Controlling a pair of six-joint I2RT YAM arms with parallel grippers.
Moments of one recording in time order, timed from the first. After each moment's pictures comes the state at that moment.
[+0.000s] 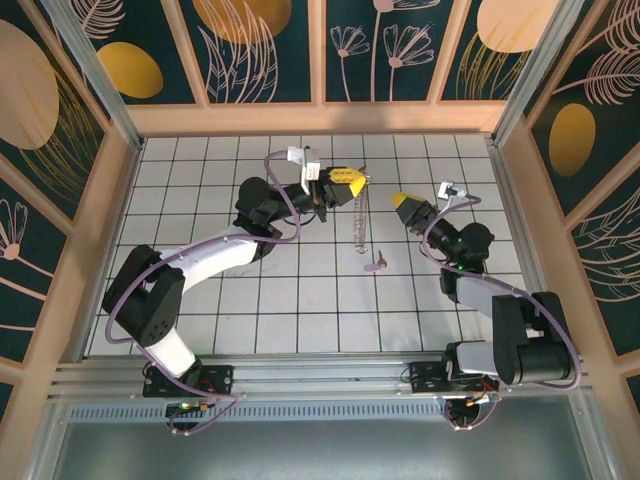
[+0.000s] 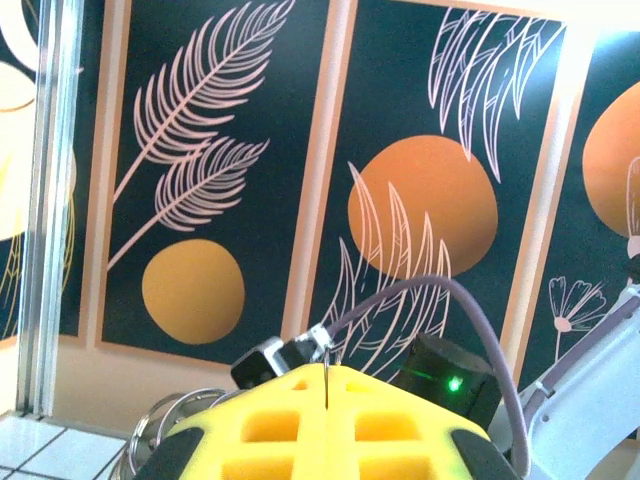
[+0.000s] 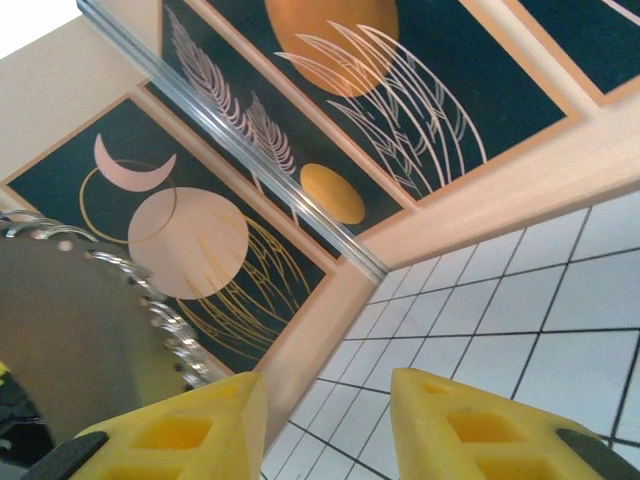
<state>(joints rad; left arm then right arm) -0.69 1.67 1.07 1.06 0.72 -0.50 0.10 1.31 0.38 1.22 -0.73 0.99</state>
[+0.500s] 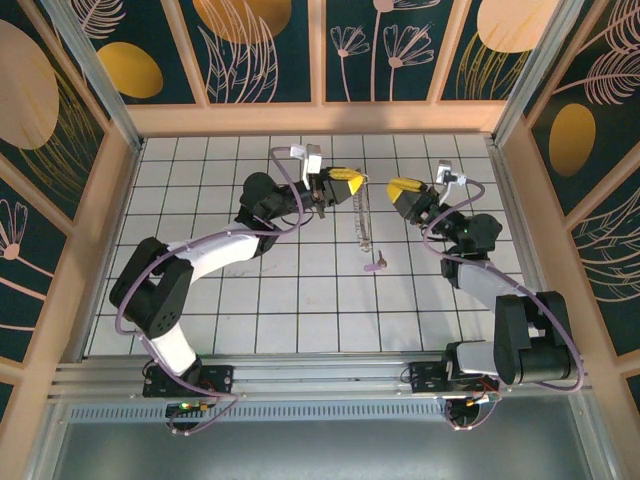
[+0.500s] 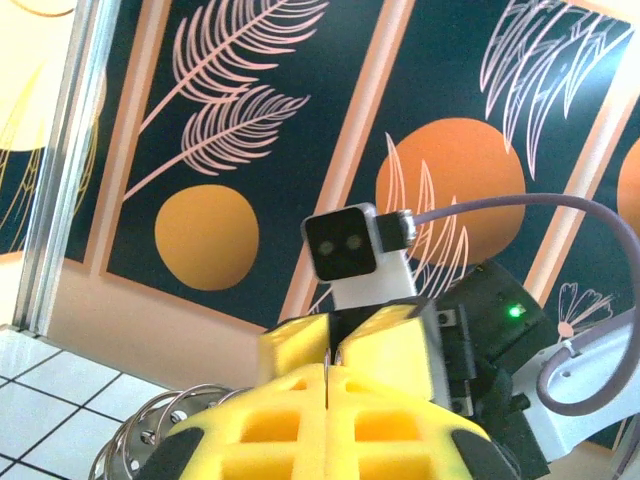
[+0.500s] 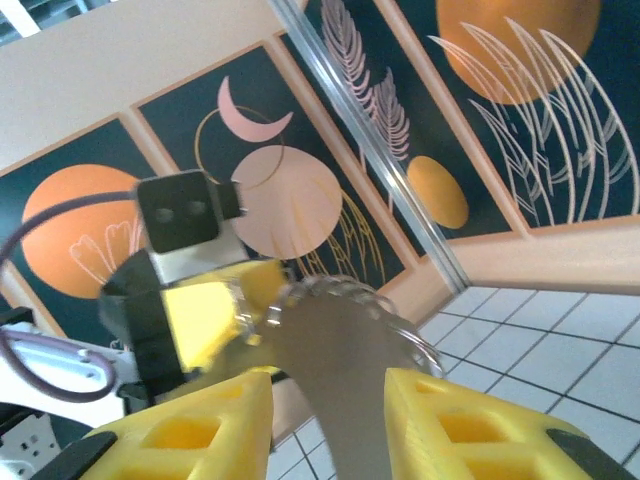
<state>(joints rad) -0.64 1.73 1.08 1.05 0.74 -0.62 0.11 1.31 0.53 1.33 -0.92 1.00</state>
